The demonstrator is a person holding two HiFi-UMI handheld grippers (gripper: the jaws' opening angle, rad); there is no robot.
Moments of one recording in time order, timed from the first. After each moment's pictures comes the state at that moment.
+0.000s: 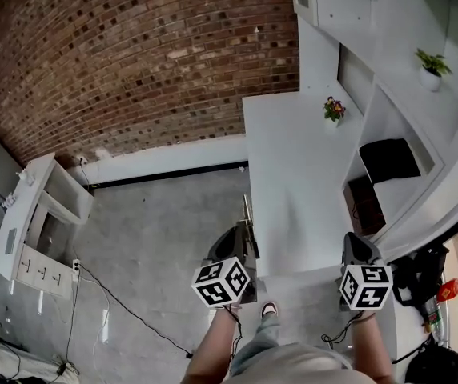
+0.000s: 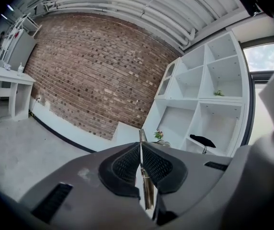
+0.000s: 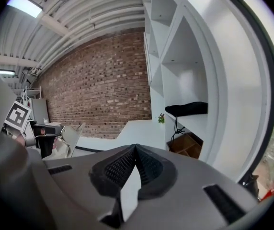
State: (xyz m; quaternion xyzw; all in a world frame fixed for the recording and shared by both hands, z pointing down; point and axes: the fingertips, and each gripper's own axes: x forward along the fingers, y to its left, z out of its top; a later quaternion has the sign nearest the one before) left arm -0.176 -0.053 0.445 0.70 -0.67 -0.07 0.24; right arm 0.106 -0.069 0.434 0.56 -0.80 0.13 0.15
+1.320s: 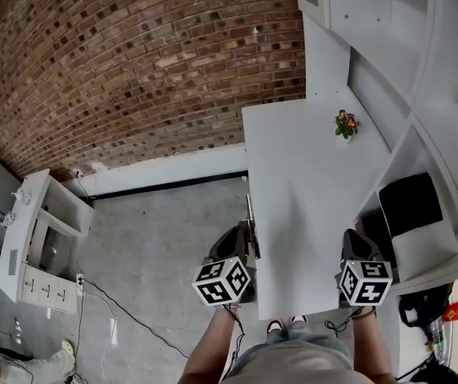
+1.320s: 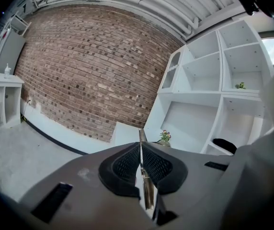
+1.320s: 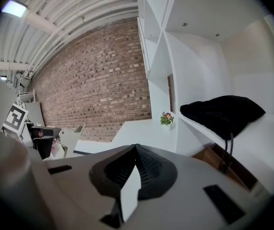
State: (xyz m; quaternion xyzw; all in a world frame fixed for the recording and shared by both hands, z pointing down) left arm -0.201 -0.215 0.450 0.71 -0.66 -0.03 0.24; right arm 0.075 -0.235 0.446 0.56 -0.80 0.16 0.15
